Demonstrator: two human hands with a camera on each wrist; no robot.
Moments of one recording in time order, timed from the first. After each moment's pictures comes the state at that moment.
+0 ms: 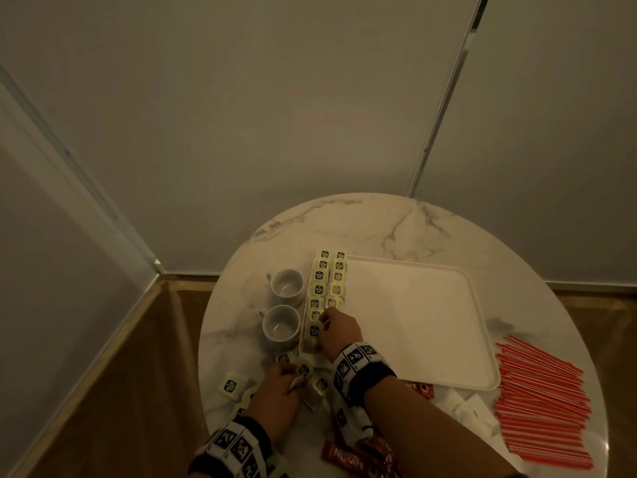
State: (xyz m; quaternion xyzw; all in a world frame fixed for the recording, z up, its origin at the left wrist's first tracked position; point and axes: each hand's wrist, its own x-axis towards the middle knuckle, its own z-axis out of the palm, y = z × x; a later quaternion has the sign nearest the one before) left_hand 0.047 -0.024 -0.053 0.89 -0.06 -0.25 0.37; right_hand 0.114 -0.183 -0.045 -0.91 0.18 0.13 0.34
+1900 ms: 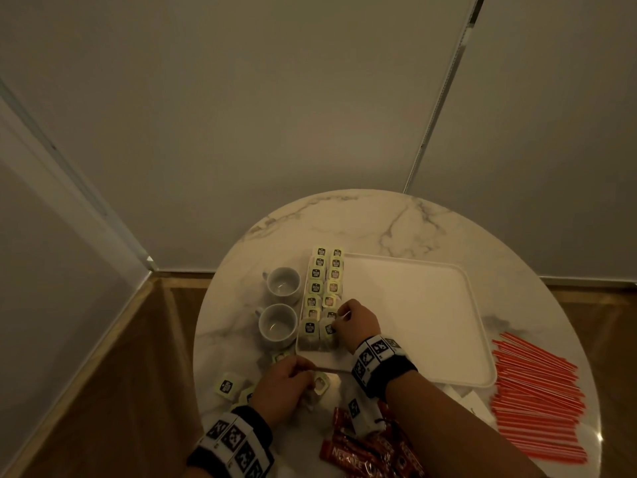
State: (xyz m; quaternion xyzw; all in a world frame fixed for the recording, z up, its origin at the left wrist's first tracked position) left_hand 0.057 -0.038 -0.033 0.79 0.04 -0.30 0.54; right_hand 0.119 -0.218 -0.056 -0.89 0.24 0.10 0.38
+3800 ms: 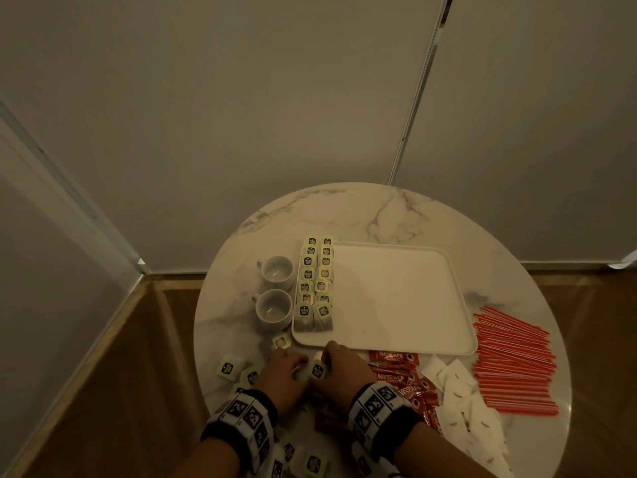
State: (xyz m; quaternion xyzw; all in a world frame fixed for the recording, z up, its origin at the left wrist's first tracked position) left_hand 0.044 -0.028 -0.063 0.90 -0.10 -0.29 0.32; right_hand 0.006 -0.175 -0.032 -0.93 0.11 0.21 0.28
